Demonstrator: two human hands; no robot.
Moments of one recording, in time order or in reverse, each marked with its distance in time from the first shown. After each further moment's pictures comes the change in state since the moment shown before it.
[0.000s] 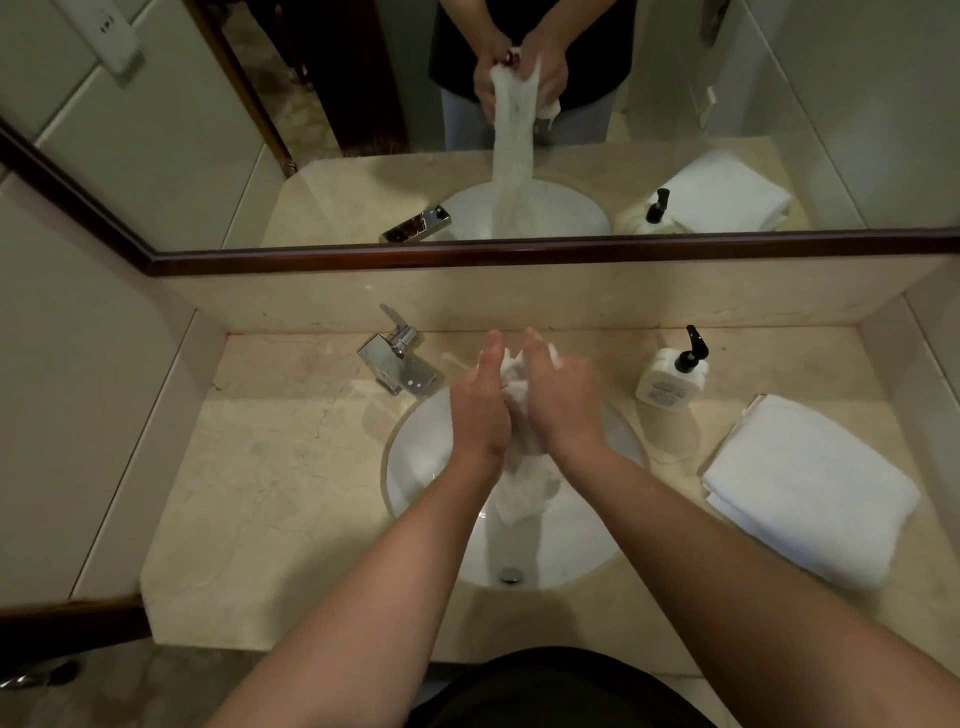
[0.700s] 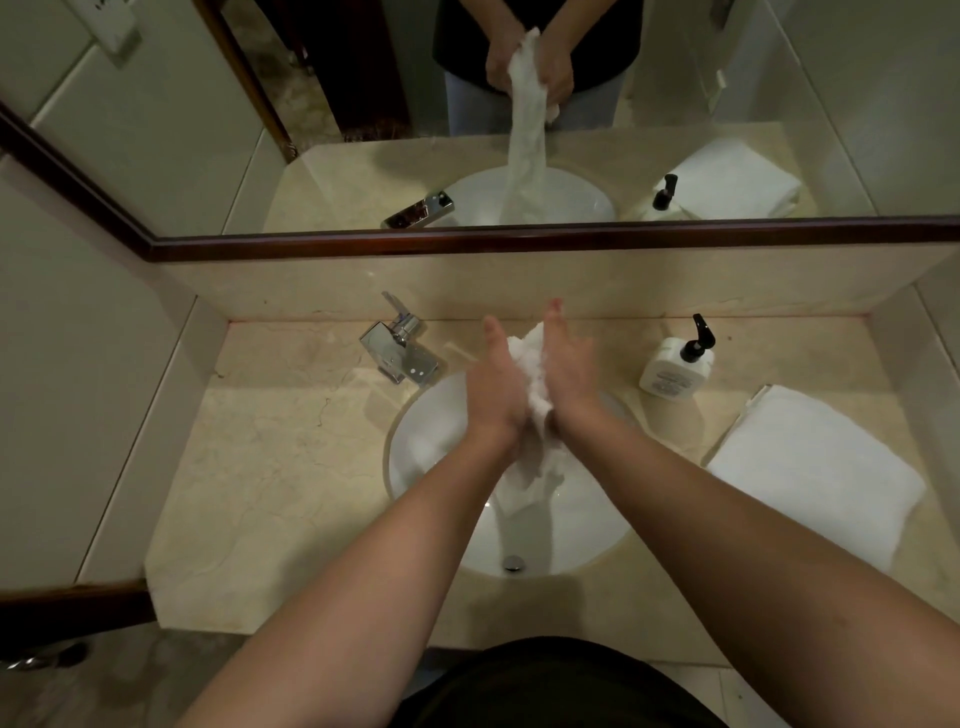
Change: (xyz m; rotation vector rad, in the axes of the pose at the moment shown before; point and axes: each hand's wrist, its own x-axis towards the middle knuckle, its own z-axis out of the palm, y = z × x) left_hand 0.016 0.001 0.010 0.074 0.036 -0.172; right_hand 0.011 0.000 0.010 0.247 -0.006 0.234
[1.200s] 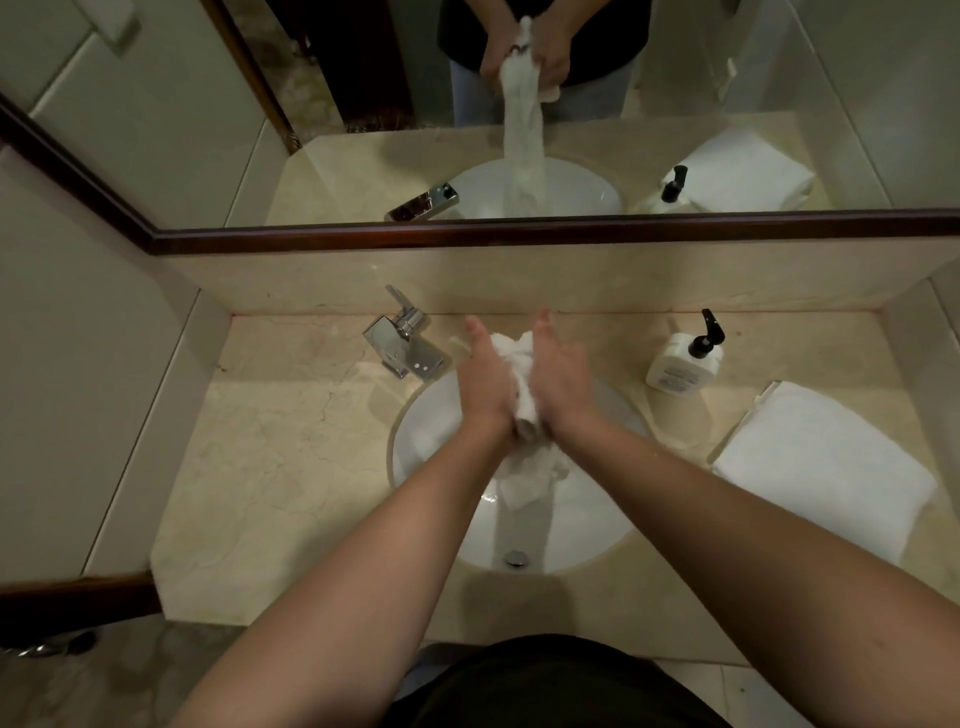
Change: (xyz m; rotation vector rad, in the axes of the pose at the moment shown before) left_hand 0.009 -0.004 -0.007 -0.075 0.028 -0.075; right_hand -0.011 0.003 0.000 -0.090 -0.087 -0.015
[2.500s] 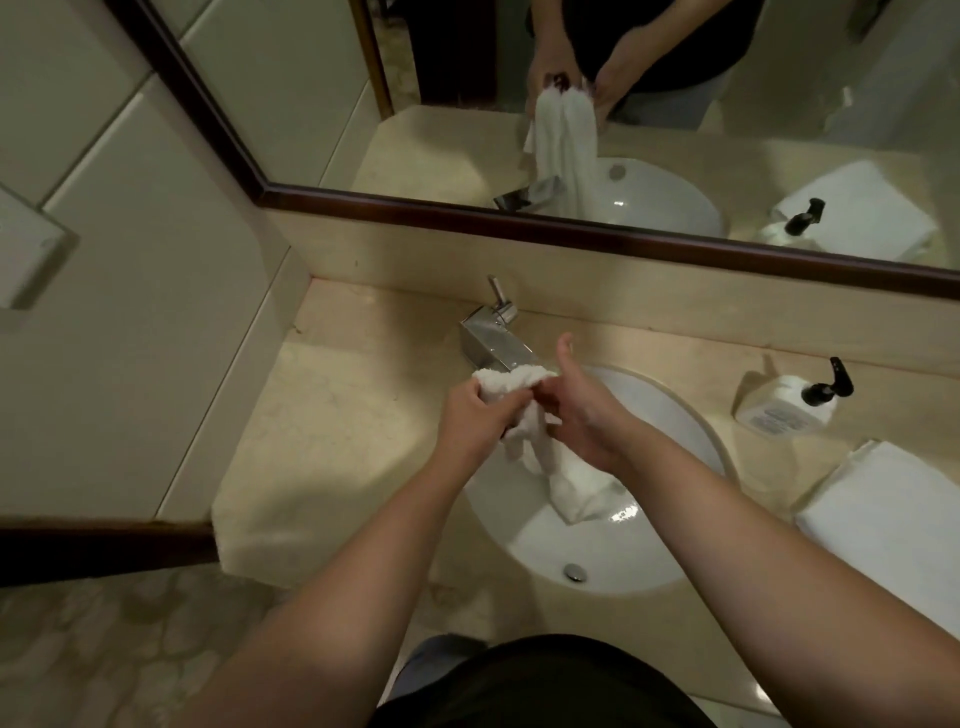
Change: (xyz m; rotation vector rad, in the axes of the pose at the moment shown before) left_hand 0.036 -0.003 -0.155 0.360 0.047 0.143; right_hand 0.015 0.019 0.097 -0.001 -0.621 0.316
